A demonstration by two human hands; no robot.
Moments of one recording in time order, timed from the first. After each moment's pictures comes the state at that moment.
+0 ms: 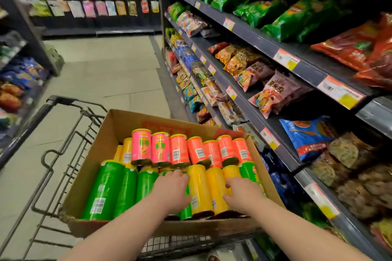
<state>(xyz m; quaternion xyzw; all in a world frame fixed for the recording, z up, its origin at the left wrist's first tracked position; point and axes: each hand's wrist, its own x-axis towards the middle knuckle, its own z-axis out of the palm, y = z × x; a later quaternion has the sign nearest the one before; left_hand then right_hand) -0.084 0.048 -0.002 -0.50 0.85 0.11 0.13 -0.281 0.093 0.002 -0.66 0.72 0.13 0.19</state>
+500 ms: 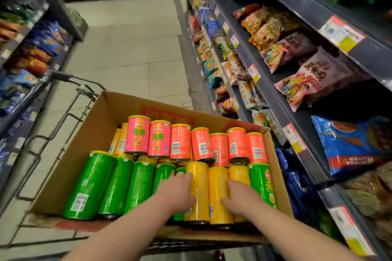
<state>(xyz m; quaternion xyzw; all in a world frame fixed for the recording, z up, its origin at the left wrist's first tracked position) -0.131 0.014 -0.053 -0.58 0.76 0.22 0.21 -0.316 0.035 -0.067 -0.63 0.69 0.15 0.34</state>
